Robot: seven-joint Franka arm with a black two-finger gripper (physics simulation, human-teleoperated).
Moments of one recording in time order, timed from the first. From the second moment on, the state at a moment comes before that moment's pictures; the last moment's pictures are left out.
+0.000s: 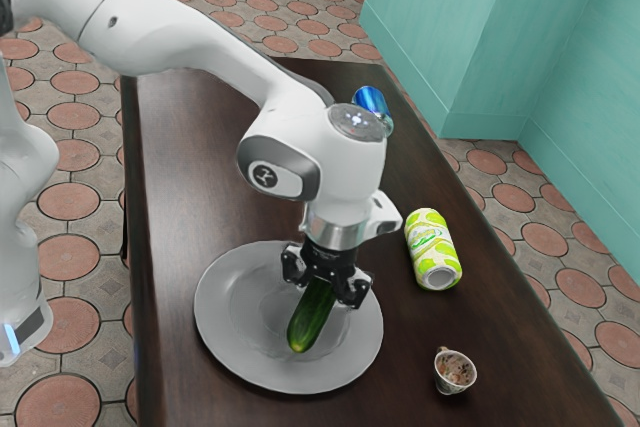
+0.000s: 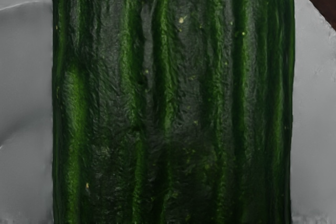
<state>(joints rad) -0.49 -0.14 -0.03 -2.17 0.07 2.12 -1.47</state>
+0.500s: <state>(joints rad) -0.90 0.01 -0.18 -1.95 0.17 2.15 -1.40</state>
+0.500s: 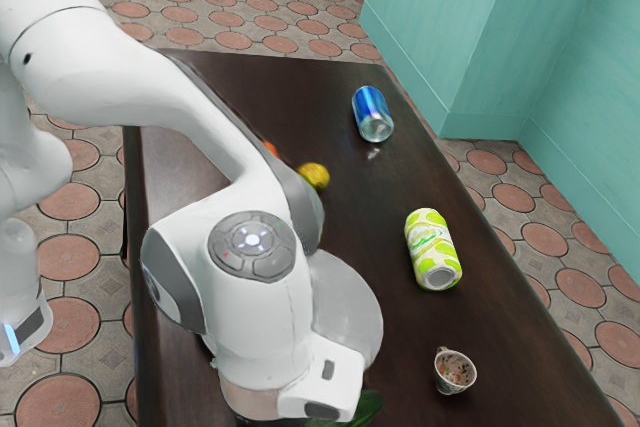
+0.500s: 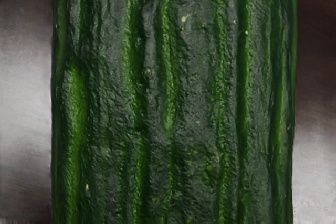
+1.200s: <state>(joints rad) -0.69 0.01 -0.16 -1.98 0.13 2.22 -1.28</state>
